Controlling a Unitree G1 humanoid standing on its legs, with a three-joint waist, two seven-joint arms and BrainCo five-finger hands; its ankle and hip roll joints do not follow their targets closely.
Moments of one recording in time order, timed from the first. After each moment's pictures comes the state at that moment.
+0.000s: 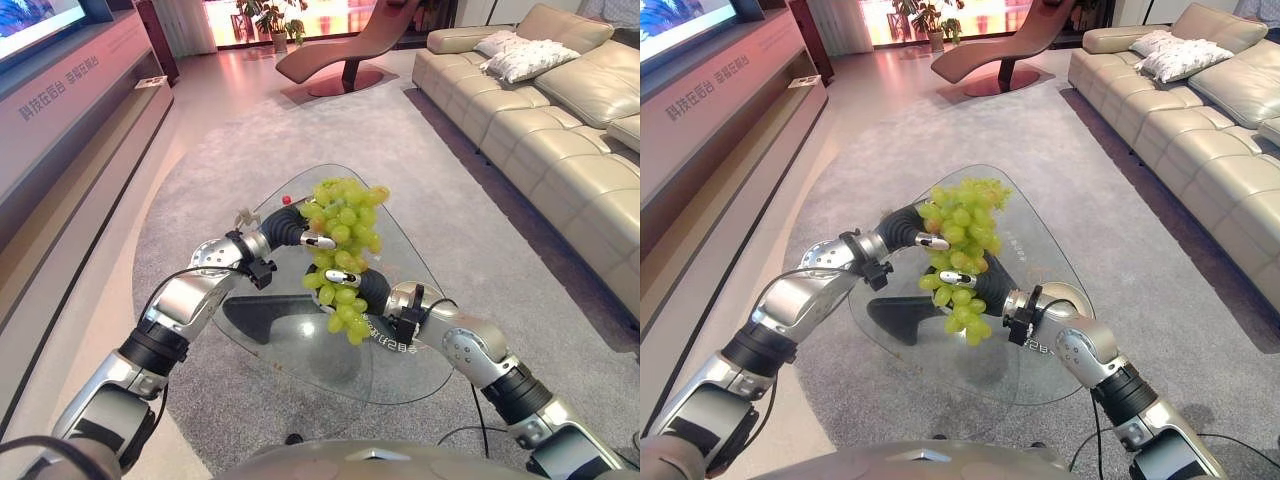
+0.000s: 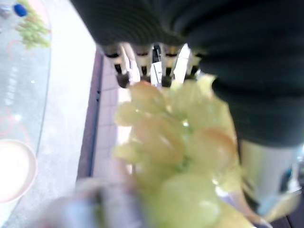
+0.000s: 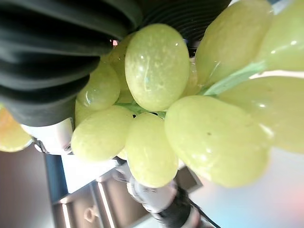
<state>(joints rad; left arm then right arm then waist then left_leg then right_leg) -0.38 0.56 -0.38 0.03 -0.52 0.11 -0.42 -0.20 -0.46 0.43 -0.04 0.92 0.32 0.53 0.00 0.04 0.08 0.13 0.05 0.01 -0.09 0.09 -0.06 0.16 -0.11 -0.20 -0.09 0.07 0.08</state>
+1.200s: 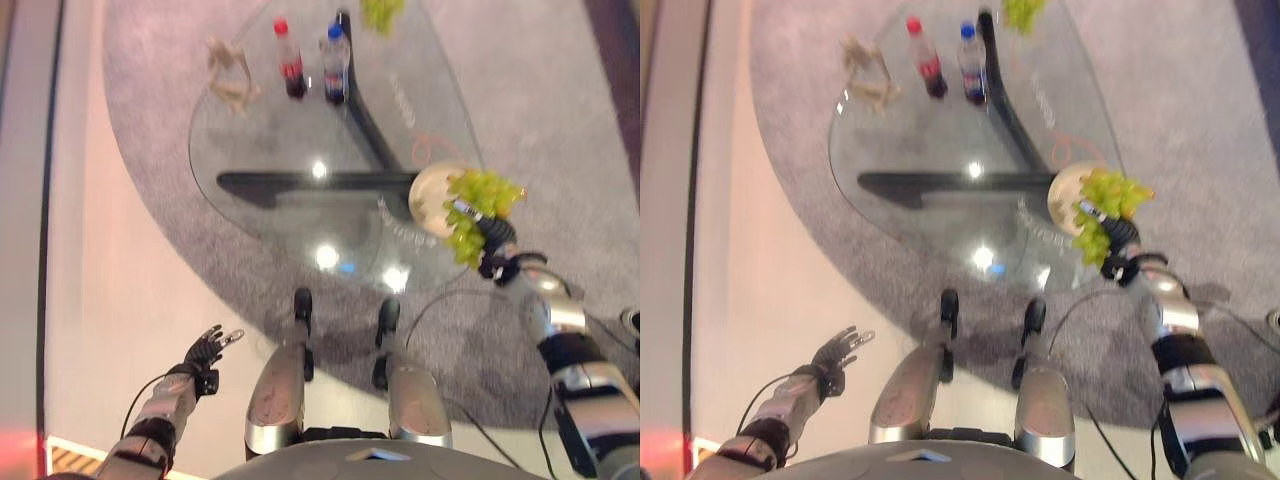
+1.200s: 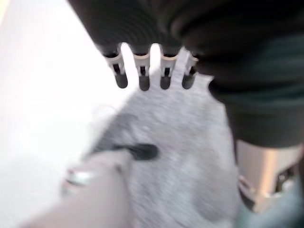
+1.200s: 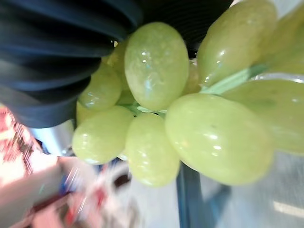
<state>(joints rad) -0.17 0.38 -0.22 0.99 -0.47 -0.05 0.00 -0.52 -0.64 0.09 0.67 0.69 -0.04 0.16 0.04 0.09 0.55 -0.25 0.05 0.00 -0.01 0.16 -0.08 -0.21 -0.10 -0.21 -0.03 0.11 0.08</state>
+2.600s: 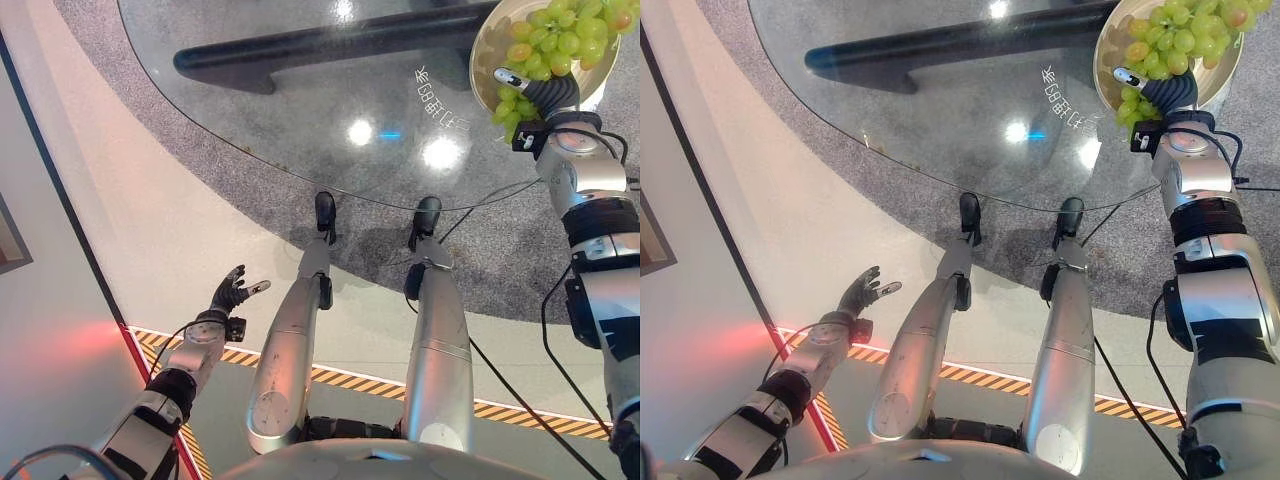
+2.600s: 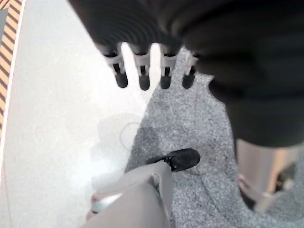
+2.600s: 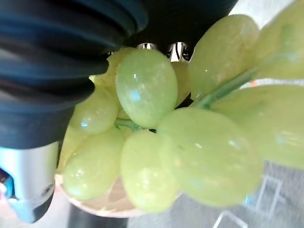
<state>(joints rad) -0.26 0.41 -0.43 0.79 -0.48 -0.09 0.13 -1.07 -0.73 0.25 0.86 0.40 0.16 -0.22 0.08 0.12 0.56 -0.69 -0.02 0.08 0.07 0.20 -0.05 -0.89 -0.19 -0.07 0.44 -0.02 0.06</state>
